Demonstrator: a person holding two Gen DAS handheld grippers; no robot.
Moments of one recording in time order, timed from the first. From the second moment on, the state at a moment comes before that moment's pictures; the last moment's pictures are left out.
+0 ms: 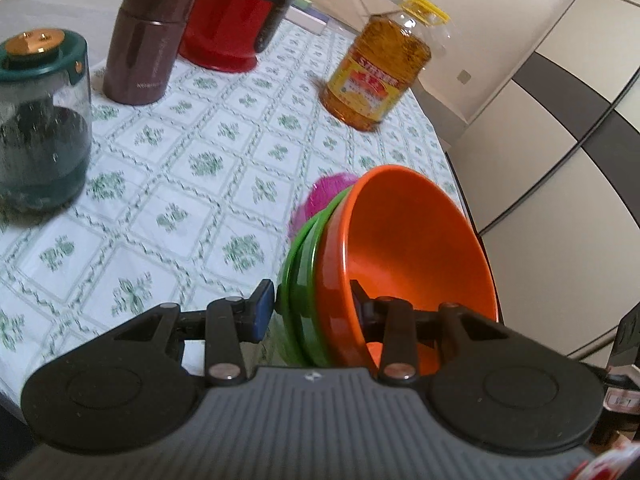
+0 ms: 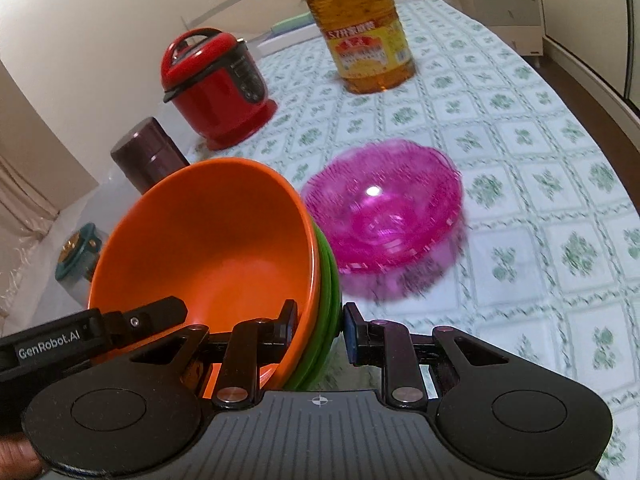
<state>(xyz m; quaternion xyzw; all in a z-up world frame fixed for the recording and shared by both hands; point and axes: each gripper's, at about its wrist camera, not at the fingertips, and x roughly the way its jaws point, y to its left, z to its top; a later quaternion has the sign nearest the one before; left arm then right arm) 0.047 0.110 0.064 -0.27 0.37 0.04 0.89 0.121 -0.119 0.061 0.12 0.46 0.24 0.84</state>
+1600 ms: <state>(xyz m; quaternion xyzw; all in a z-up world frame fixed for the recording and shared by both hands) 0.142 0.059 0.068 -0.27 0.38 -0.02 0.88 0.179 -0.186 0.065 0.13 0.47 0.20 0.85</state>
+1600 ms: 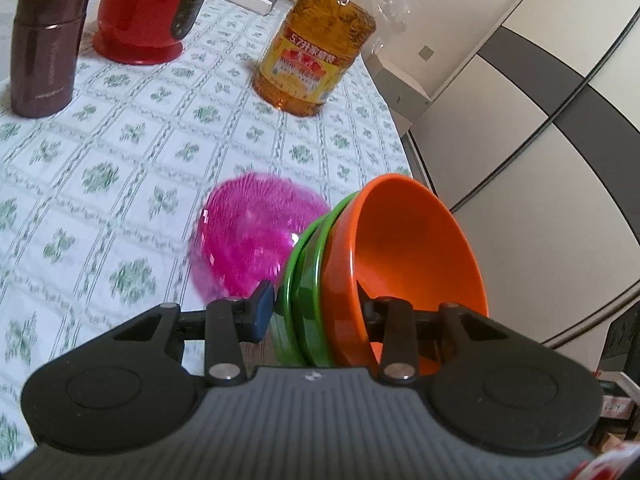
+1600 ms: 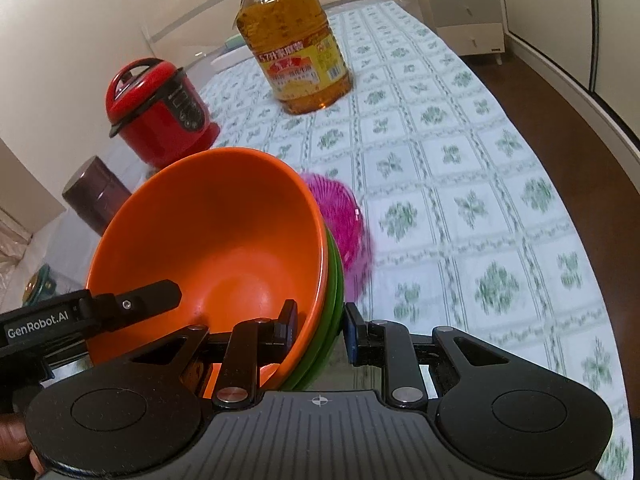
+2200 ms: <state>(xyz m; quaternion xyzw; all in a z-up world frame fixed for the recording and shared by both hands) 0.232 0.096 0.030 -0.28 0.41 0.01 0.87 0.284 -0.146 0.029 0.10 0.50 0.22 0.83</state>
